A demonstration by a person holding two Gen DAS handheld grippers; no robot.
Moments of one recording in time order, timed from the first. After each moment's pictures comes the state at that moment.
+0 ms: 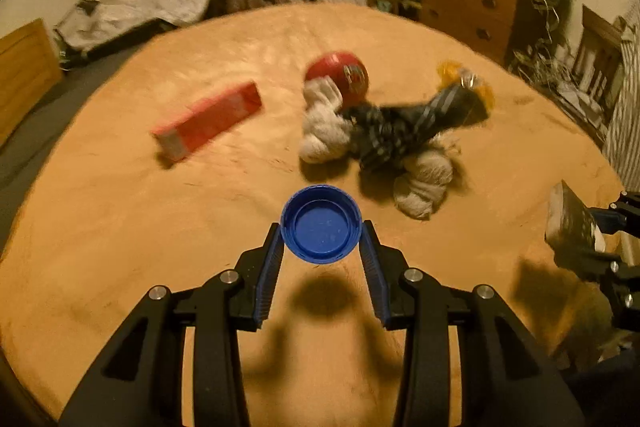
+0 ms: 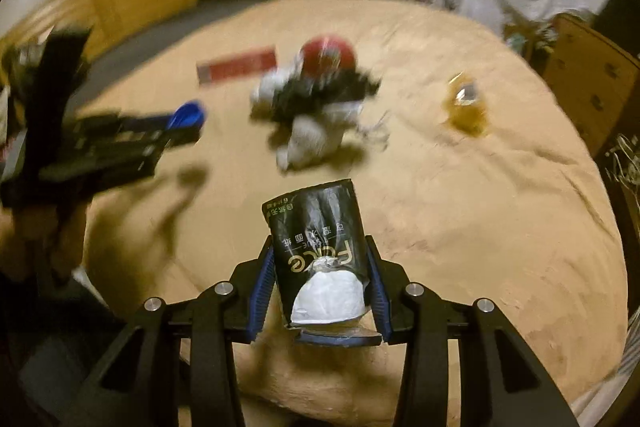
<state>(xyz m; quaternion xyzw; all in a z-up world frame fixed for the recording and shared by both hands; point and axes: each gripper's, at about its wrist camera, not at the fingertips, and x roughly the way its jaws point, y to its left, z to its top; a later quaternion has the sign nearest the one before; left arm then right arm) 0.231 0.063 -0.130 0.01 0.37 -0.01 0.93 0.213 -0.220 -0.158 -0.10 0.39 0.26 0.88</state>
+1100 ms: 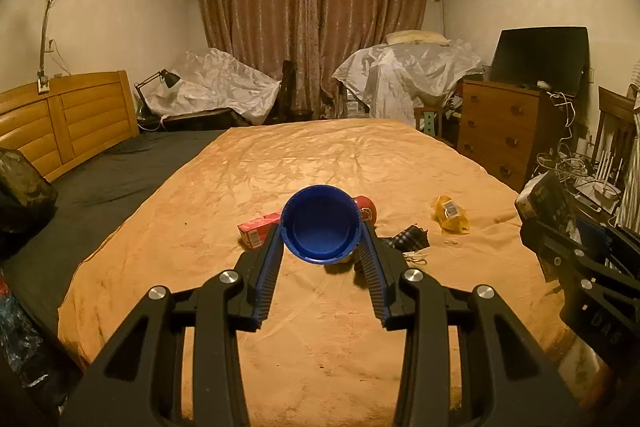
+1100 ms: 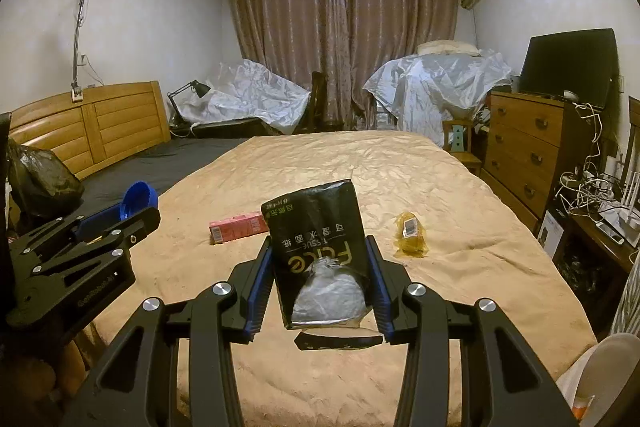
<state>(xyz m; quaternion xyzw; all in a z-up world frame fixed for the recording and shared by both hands) 0.115 0.013 -0.013 -0.01 0.19 0.09 0.98 0.098 -0.235 -0.026 -0.01 0.18 0.19 0.96</state>
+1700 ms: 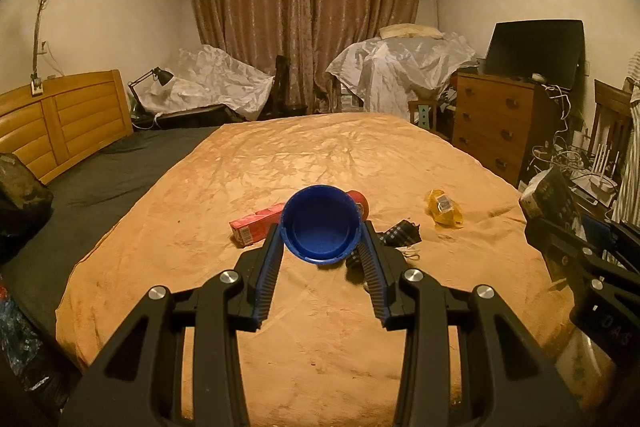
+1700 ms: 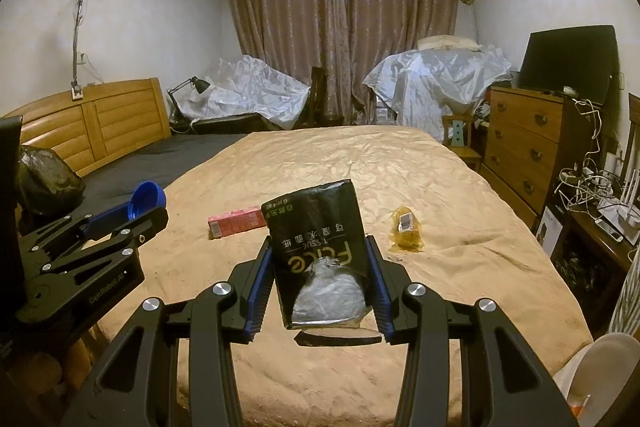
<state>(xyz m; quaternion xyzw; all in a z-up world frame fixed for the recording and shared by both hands) 0.119 0.014 -0.013 0.00 0.20 0.08 0.98 0.091 -0.239 -0.023 -0.01 0.19 0.20 0.96</state>
